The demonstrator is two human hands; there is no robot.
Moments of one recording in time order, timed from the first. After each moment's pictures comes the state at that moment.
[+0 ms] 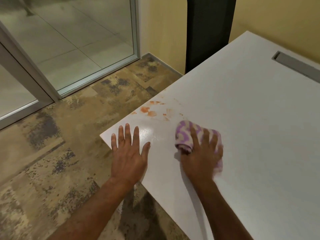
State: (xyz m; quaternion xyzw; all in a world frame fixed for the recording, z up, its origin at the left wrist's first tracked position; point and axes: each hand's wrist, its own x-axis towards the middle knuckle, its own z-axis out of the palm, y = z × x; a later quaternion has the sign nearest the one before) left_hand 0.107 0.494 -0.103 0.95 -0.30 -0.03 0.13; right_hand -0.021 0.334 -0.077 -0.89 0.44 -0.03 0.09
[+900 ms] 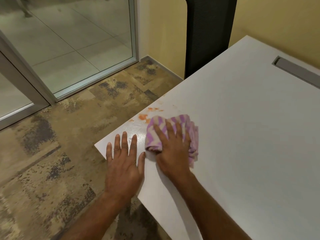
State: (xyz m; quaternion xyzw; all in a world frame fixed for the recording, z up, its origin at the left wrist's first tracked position) left_hand 0.110 0.495 -0.101 0.94 -0.31 -0.04 0.11; right_hand 0.053 0.343 -0.082 -0.95 0.28 -0.05 0.12
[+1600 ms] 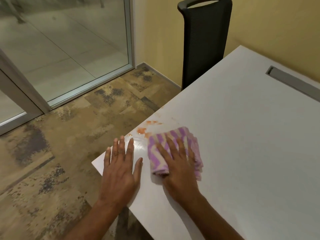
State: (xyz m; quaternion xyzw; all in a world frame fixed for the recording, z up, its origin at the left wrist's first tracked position) left_hand 0.144 0.488 -0.101 0.93 -0.34 -0.01 0.16; right_hand 0.032 0.325 -0.090 -0.97 0.21 -0.08 0.10
